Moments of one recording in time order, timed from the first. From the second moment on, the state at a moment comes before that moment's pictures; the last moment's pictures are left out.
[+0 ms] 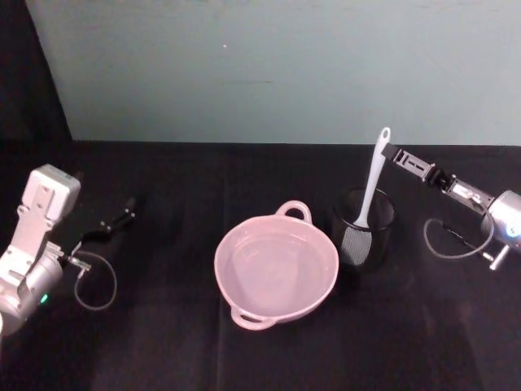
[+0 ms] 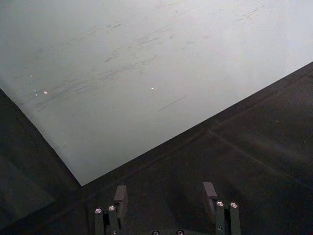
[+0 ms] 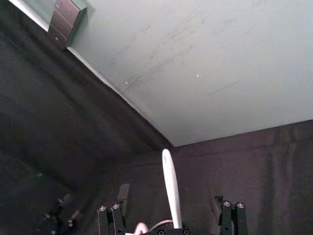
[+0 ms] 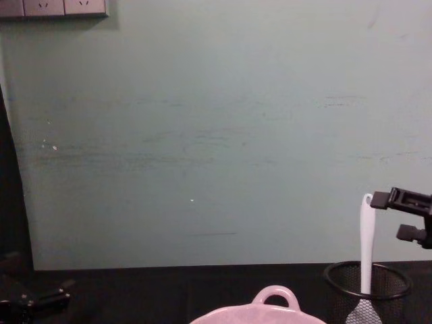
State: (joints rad) left arm -0.20 0.60 0.45 -1.41 -0.25 -0.12 0.03; right arm 0.40 0.48 -0.26 -1.22 1.06 0.36 0.50
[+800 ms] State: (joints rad) left arm -0.20 0.60 0.45 -1.41 -0.25 -0.12 0.03; right arm 0.66 0.42 -0.42 -0.82 1.09 0.36 0.79
